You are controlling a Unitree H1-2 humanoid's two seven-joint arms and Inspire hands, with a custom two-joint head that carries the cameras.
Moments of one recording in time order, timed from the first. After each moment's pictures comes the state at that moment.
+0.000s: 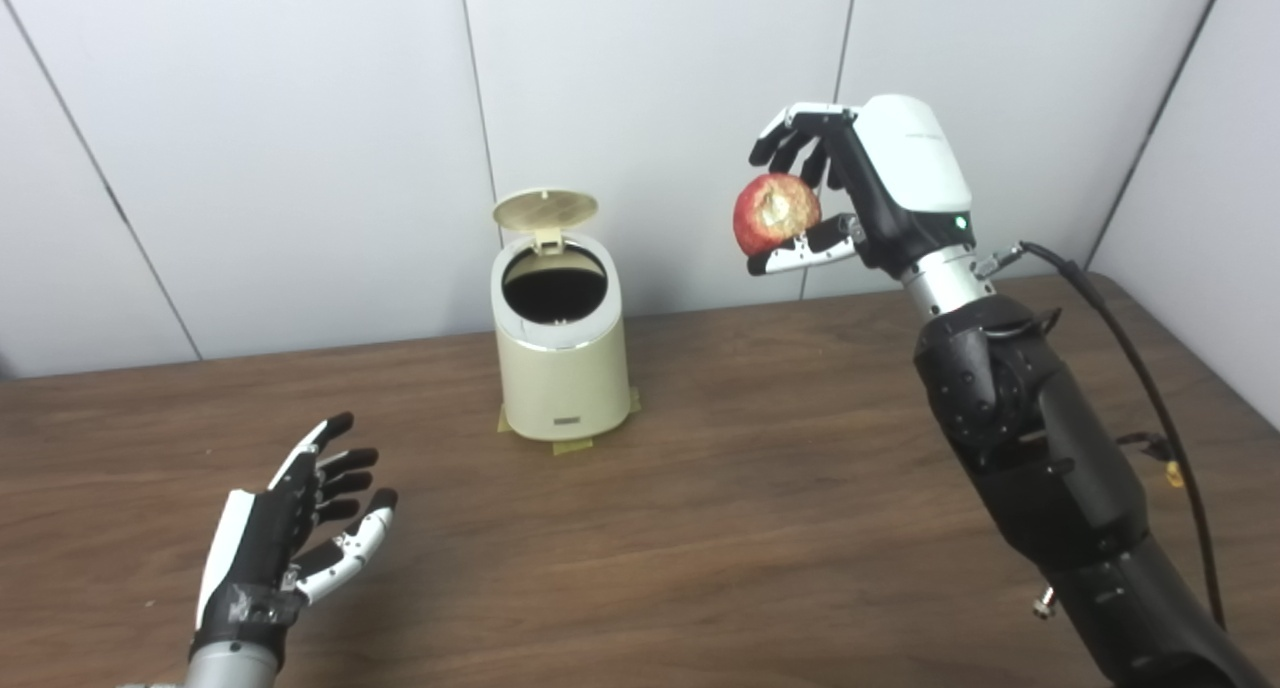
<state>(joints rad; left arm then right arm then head) -0.04 0.08 0.08 -0.46 0.37 0.47 -0.23 -0.59 -0.40 0.16 -0.16 -0.74 0.17 -0.03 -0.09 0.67</state>
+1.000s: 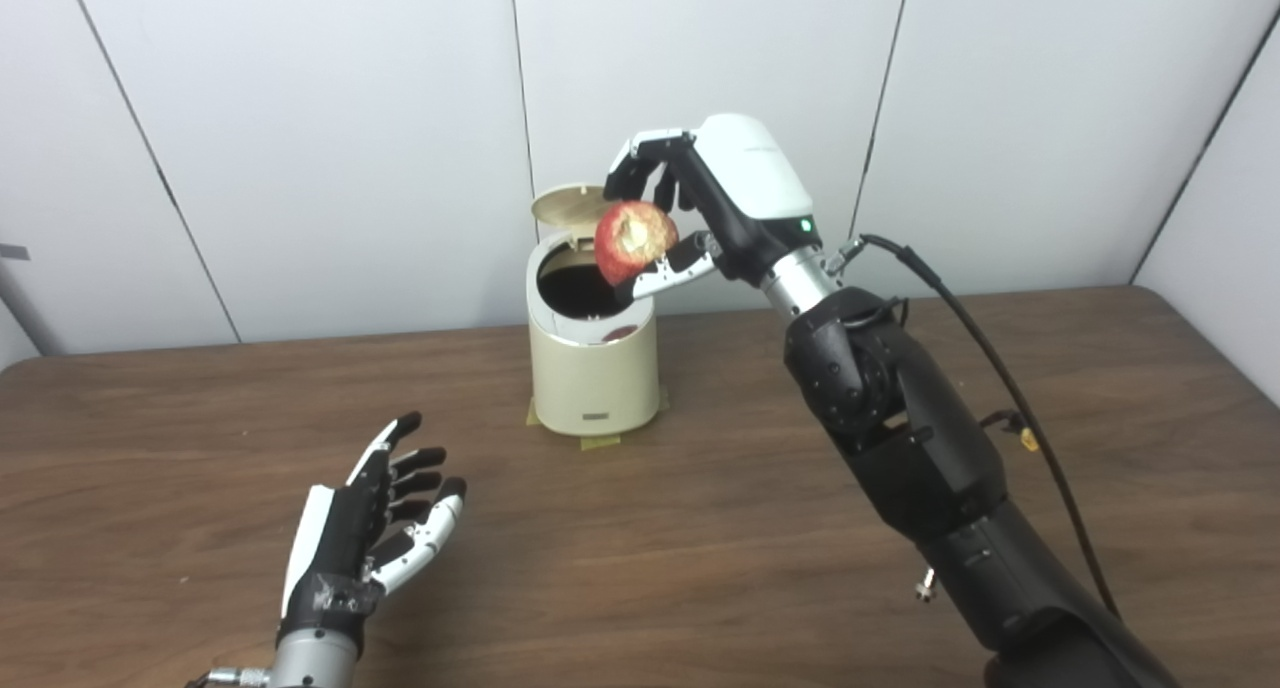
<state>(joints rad) -0.02 0.04 -0.01 -0.43 0.35 0.47 -0.12 -0.72 -0.20 0.27 0.13 -0.77 0.02 -0.03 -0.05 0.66</state>
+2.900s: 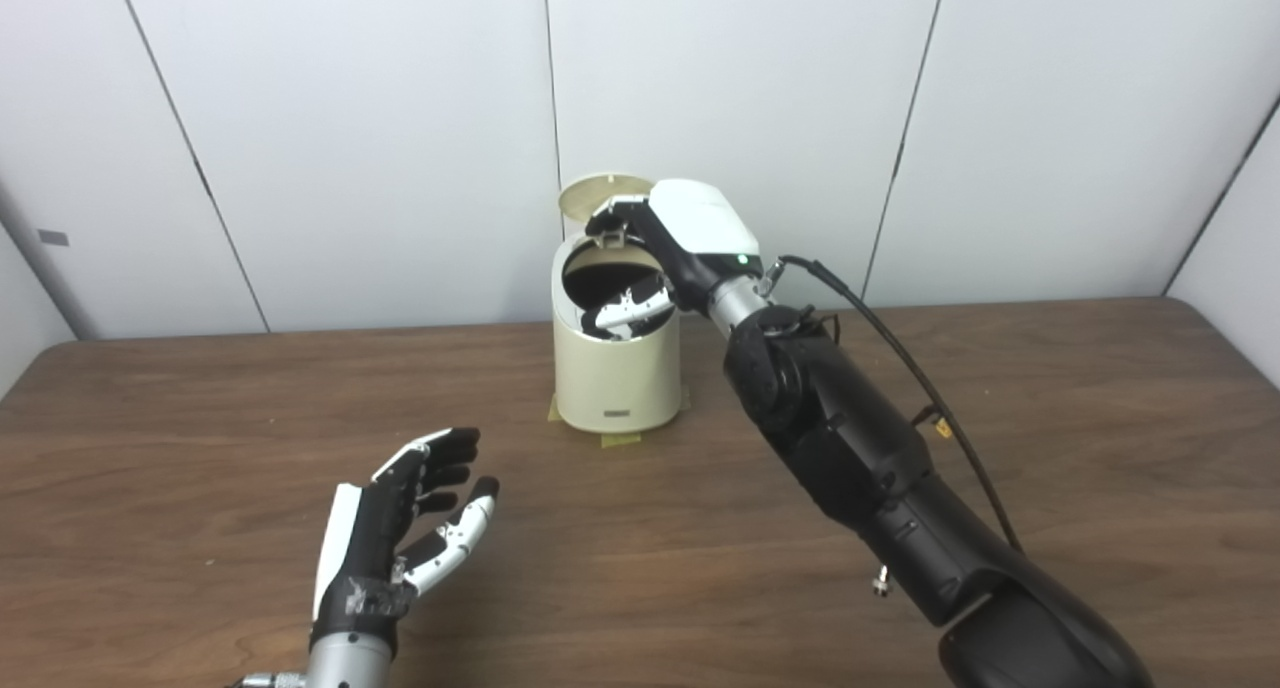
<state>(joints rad) 0.02 0.00 -0.06 -0.47 0.35 0.45 -0.03 -0.83 -0.12 0.39 0.42 -0.81 0.20 -0.02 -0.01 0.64</state>
